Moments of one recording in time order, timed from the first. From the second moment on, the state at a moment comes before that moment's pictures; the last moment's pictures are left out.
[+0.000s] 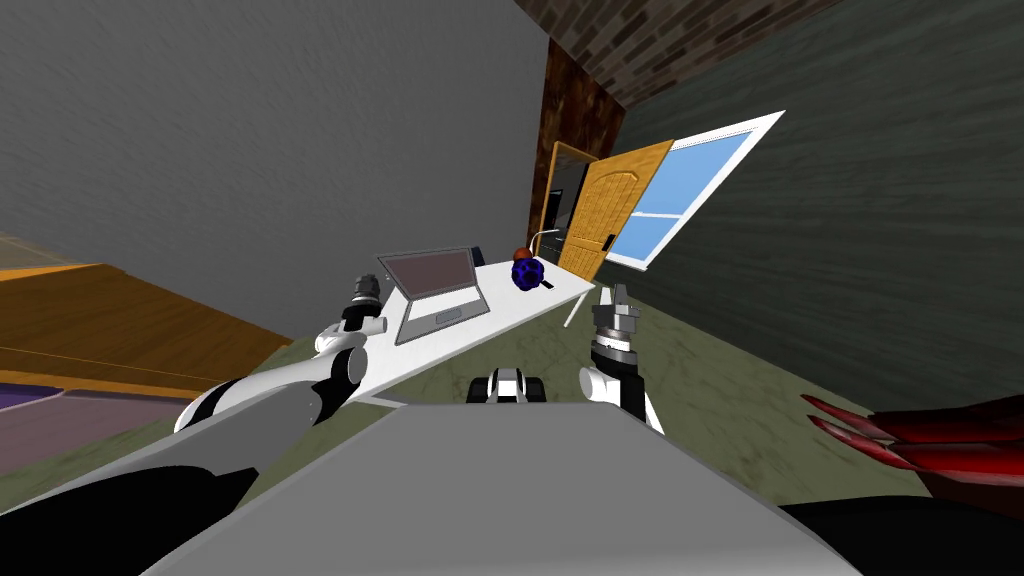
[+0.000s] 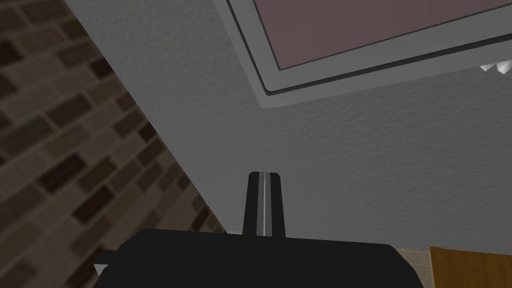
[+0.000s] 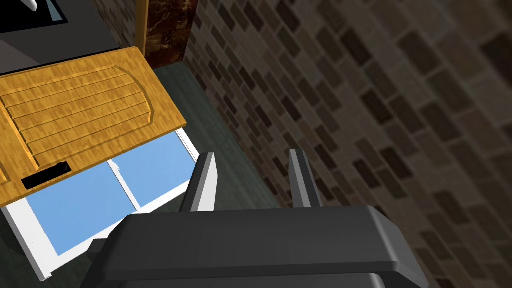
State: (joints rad) left arm -0.53 0.70 0.51 -0.44 -0.06 -0.70 -0.07; right arm 0.51 0.02 -0.05 -2.27 -0.03 -0.53 -0.02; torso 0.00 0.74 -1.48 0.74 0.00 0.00
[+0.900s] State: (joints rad) left arm -0.61 0.79 0.44 -0.39 -0.10 -0.56 -0.03; right arm 0.51 0.02 -0.05 -2.27 -0.03 -0.53 -0.02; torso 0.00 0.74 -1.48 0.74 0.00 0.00
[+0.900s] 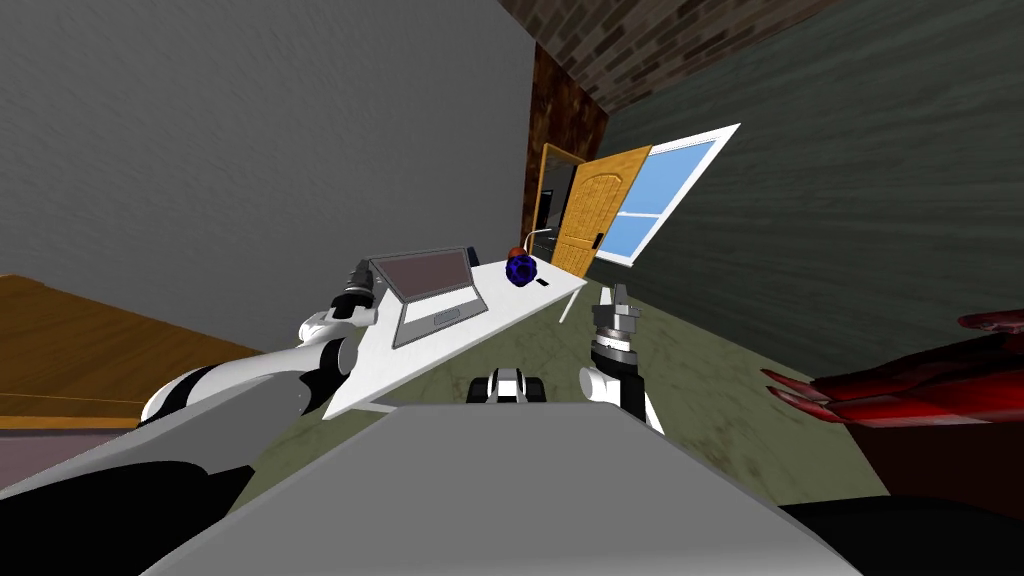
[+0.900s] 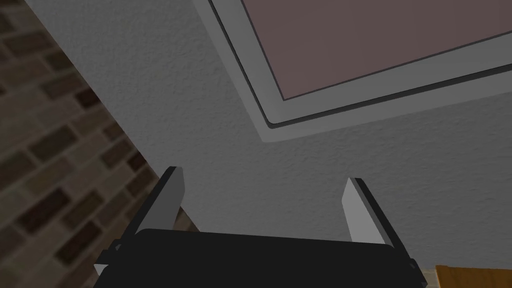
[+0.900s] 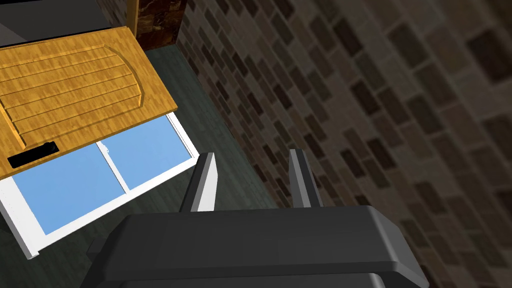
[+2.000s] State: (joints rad) left arm -0.67 0.88 0.37 -0.40 -0.15 -0.36 0.03; right arm 0.51 0.02 -0.05 -2.27 -0.03 -0.53 -0.02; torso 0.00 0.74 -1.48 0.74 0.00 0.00
